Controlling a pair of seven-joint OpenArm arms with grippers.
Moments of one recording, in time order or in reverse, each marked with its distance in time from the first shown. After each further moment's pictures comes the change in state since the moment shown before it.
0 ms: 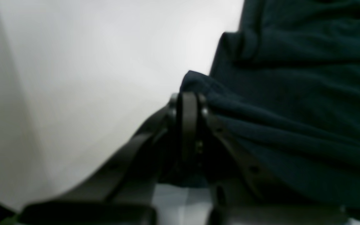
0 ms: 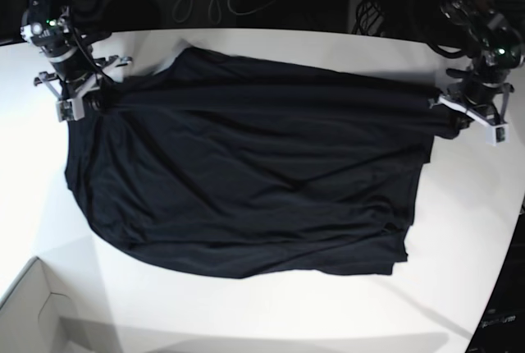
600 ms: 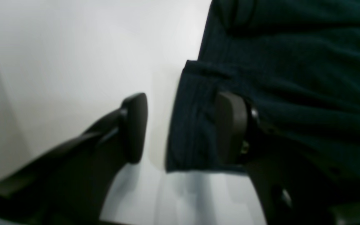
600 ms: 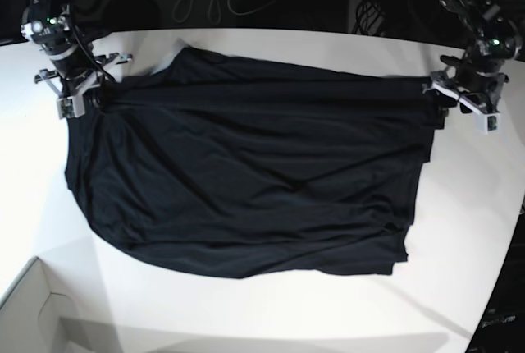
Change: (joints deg) left arm 4.2 -0.5 1.5 0.0 0.4 0.0 -0.4; right arm -0.8 0.0 0.0 0.0 0.0 -0.1 -0.1
